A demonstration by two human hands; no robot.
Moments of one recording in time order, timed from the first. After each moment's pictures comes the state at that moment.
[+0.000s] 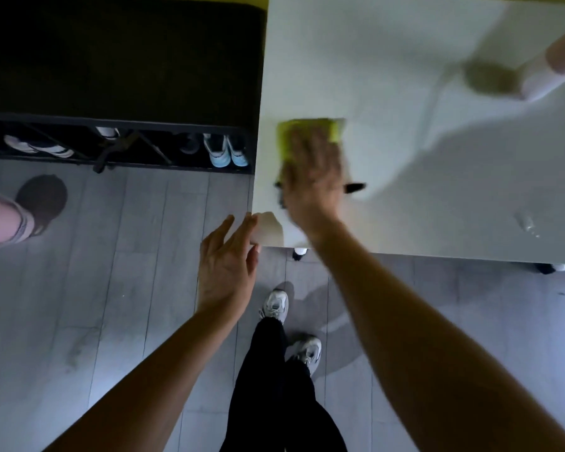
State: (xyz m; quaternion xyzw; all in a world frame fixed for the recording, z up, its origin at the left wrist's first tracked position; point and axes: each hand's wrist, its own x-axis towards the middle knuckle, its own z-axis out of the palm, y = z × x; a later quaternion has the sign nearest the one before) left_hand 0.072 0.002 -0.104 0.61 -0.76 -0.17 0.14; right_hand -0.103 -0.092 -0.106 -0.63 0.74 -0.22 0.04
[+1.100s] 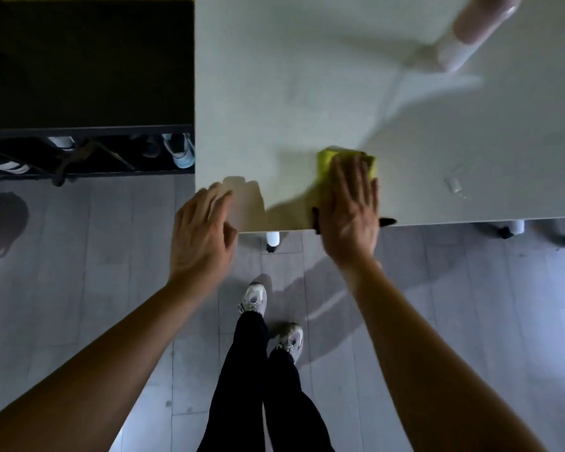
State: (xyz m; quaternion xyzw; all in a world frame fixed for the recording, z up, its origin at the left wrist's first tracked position) left_hand 0.024 -0.007 -0.076 0.55 -0.82 -0.14 0.09; right_hand -0.222 0.029 -0.110 -0.55 0.81 -0.19 0.06
